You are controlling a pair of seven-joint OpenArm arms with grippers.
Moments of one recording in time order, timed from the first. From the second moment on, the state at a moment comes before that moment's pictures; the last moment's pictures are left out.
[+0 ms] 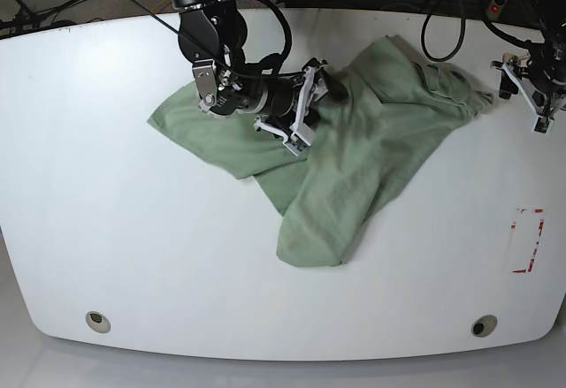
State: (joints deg) left arm 14.1 -20.0 -39.1 100.1 -19.2 -43.0 63.6; right arm -1.9 -4.5 -9.4 85.4 22.8 37.1 -57.1
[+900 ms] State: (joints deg) left arm 14.2 -19.9 -39.1 100.1 -19.2 -43.0 63.6; right arm 6.3 -5.1 -15.5 89.3 22.3 34.0 -57.0
